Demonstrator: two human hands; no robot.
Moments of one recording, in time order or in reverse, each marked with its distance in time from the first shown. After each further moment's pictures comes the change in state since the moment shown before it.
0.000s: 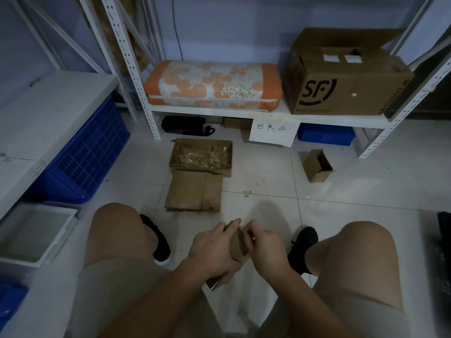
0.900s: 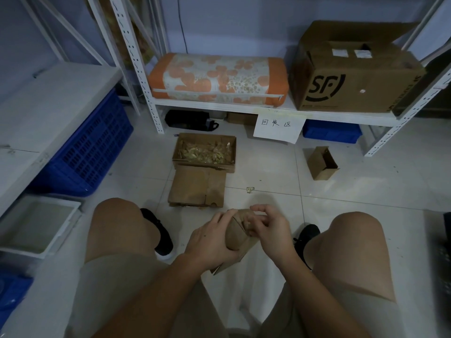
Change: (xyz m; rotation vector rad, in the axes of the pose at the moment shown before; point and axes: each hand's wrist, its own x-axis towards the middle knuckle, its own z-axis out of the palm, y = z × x) left_hand -0.002 -0.017 -0.002 -0.271 0.080 -0.019; right_hand 0.023 -0.004 -0.009 0.652 0.063 0.284
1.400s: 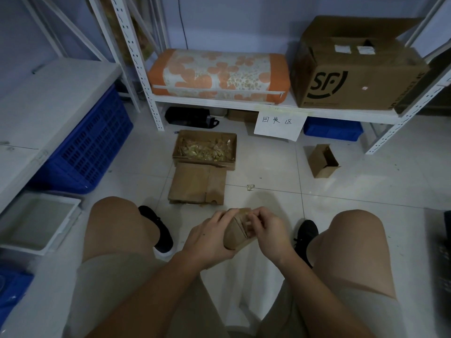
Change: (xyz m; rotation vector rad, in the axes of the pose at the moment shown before) left_hand 0.000 -0.005 -0.001 0.069 0.017 0.038; right_hand 0.002 0.007 0.003 -0.214 -0.072 -0.055
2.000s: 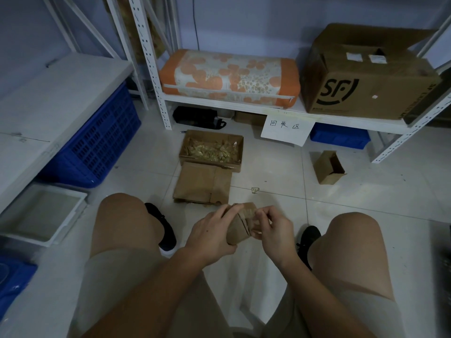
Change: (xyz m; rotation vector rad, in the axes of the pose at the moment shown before) left_hand -0.001 -0.009 -0.012 0.031 0.056 0.014; right_hand -0.004 -0.021 0.009 0.191 0.138 0.033
